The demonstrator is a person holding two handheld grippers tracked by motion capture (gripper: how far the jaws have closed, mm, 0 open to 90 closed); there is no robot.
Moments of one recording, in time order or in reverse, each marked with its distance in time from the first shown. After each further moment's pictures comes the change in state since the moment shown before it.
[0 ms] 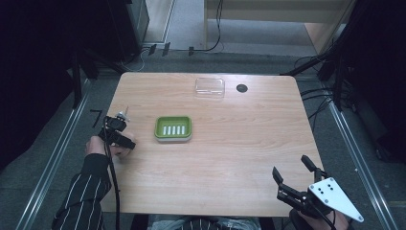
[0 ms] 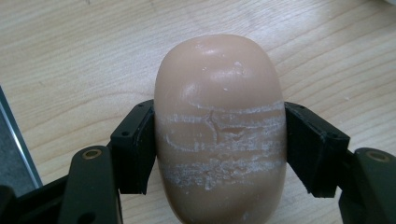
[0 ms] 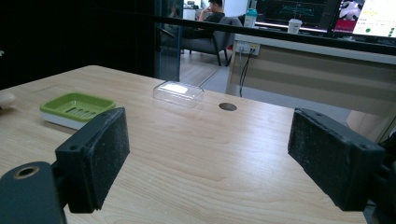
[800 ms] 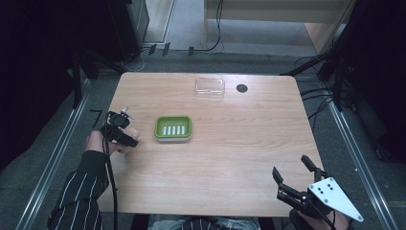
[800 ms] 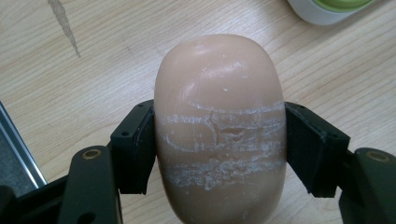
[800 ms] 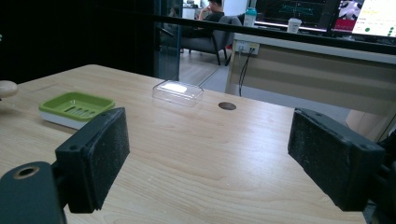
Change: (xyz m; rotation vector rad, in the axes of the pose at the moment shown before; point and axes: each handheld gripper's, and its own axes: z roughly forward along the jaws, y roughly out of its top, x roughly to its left) left arm -0.011 0.011 -0.019 -0.034 -0.029 0.144; right arm 0.000 0.000 0.000 0.003 -0.002 0.000
